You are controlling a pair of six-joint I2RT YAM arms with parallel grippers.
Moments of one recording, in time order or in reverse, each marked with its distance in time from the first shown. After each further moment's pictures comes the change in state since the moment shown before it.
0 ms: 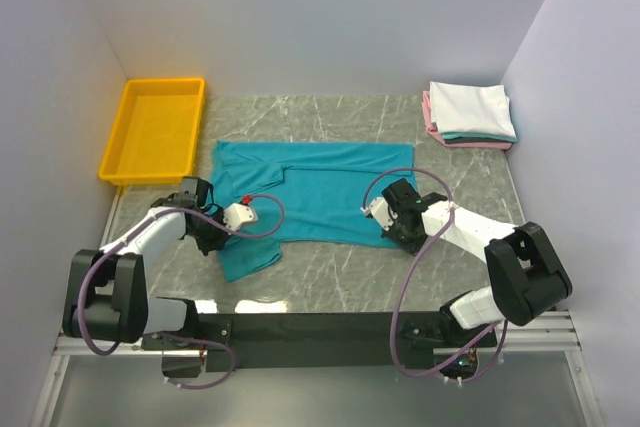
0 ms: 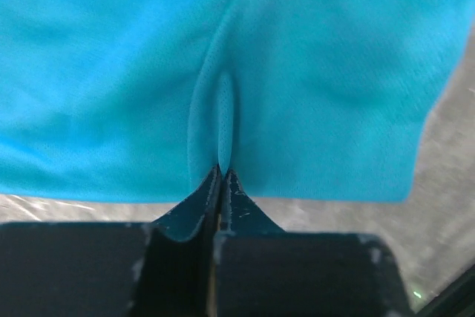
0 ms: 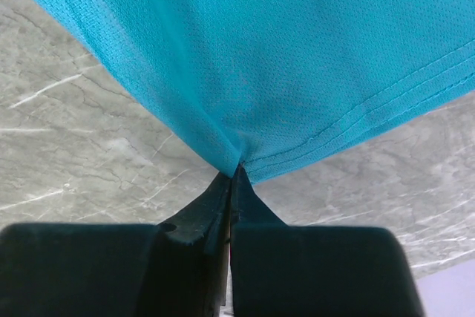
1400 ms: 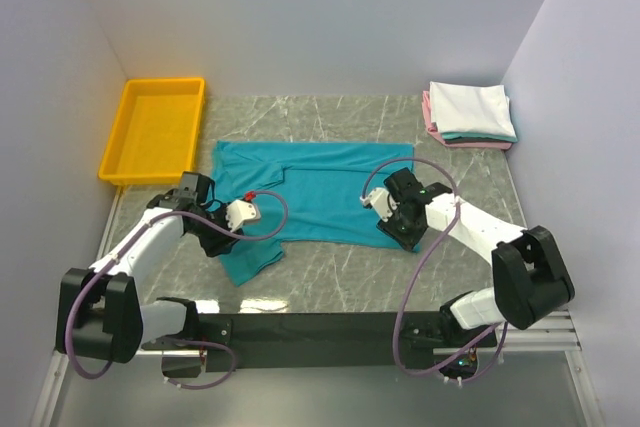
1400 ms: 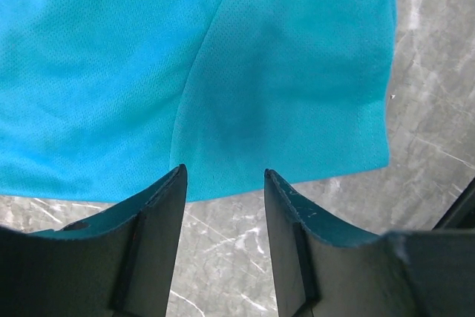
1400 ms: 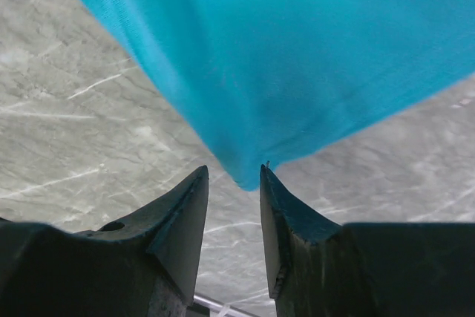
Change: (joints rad) left arm -0.048 -0.102 0.067 -0.143 0.063 -0.006; right arm -0.037 -0.029 0.107 -0.100 -0.087 0.004
